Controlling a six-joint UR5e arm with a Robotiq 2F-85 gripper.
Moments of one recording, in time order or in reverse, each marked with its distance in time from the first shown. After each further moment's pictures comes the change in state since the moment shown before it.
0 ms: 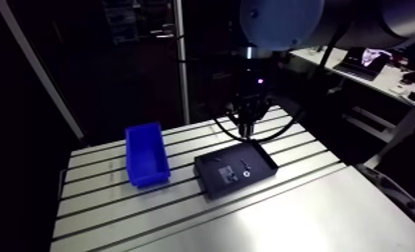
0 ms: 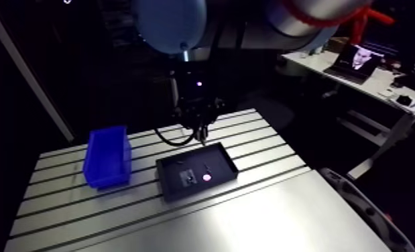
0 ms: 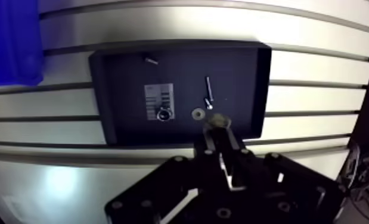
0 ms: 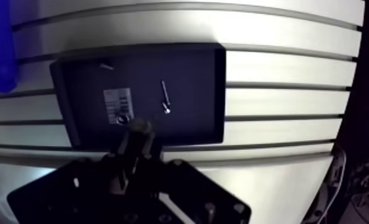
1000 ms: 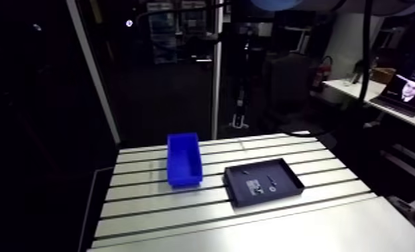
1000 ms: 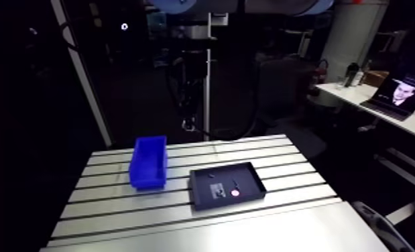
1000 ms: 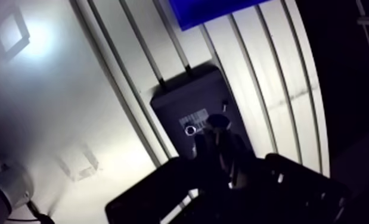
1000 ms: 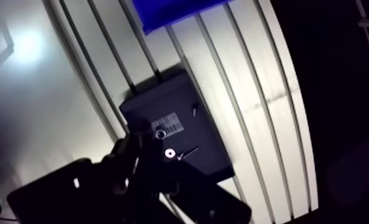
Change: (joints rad) arm 0.175 -0.111 -0.101 0.153 0.089 -0.980
